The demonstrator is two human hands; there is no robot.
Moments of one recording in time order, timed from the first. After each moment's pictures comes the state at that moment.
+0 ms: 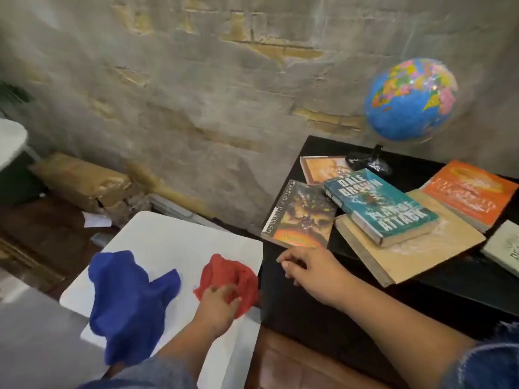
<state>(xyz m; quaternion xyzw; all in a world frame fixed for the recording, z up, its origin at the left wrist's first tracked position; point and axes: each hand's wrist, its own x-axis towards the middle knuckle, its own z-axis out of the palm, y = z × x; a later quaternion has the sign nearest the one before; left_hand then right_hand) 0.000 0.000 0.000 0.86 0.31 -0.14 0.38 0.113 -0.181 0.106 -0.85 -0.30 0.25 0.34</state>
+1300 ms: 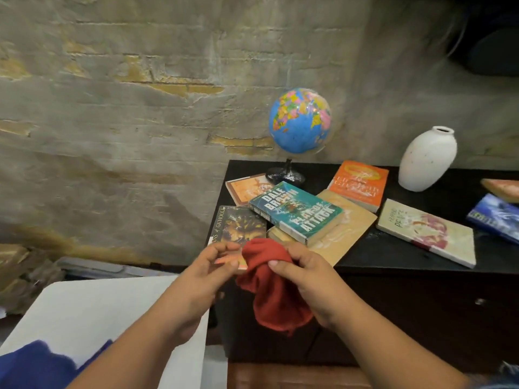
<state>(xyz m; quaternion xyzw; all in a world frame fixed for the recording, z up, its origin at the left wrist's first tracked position) 0.042 -0.046 0.167 0.71 0.06 -0.08 0.70 0.080 -0.236 0.153 -0.70 -0.11 0.14 0.69</state>
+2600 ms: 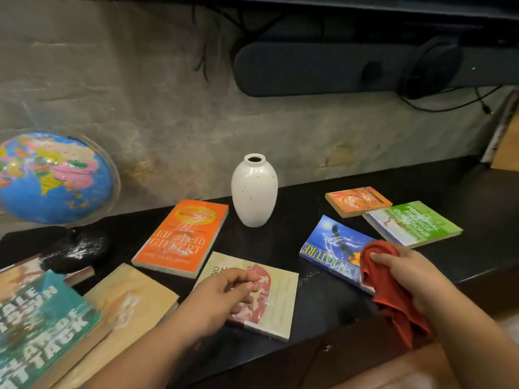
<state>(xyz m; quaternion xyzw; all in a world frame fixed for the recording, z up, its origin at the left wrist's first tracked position) 0.263 -0.458 0.158 0.80 -0.06 -0.23 0.55 0.218 -0.767 0.186 -0.77 0.37 -0.01 0.52</state>
